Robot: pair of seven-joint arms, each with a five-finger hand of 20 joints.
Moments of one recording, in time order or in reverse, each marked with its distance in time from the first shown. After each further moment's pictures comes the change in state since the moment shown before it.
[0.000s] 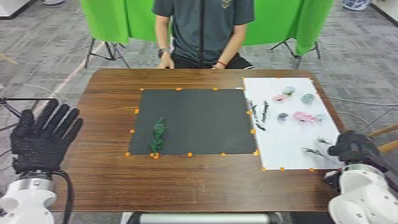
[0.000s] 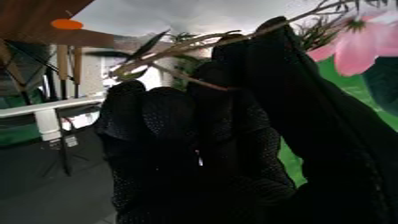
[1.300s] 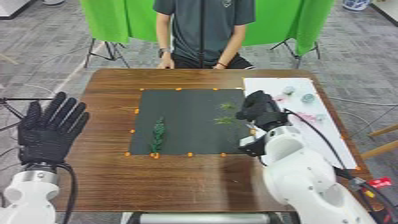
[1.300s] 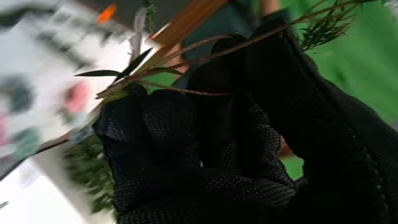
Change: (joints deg) left arm -2.6 2.6 1.4 0.2 -0.4 0.2 -1.7; right arm 27.3 -5.8 -30.8 -6.2 14.5 -0.2 -0.5
